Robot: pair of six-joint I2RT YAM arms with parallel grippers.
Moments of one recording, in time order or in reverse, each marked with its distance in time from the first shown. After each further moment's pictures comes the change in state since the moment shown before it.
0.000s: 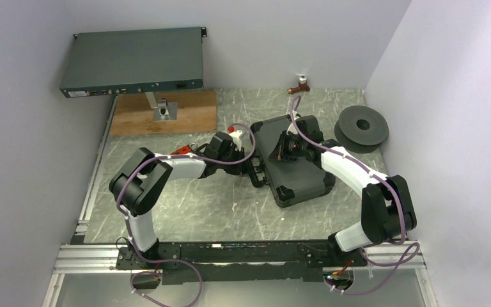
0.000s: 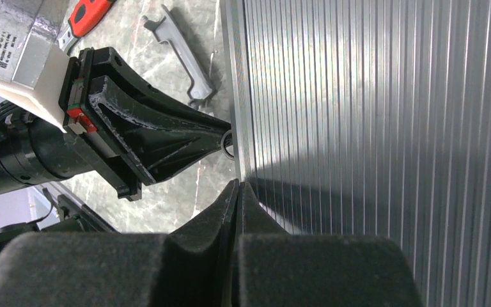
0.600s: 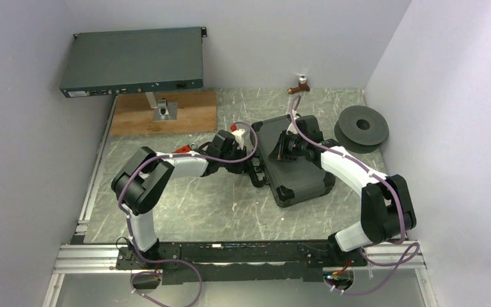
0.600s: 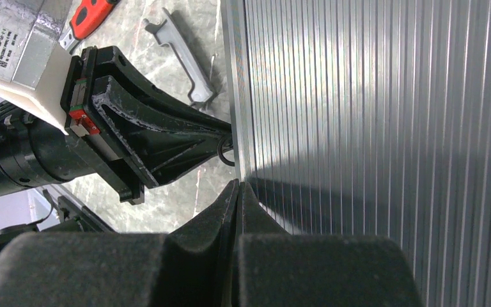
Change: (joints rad) left arm -0.009 0.018 0.040 -0.022 0.000 0.003; right arm 0.000 0.006 0.002 0.008 -0.001 0.000
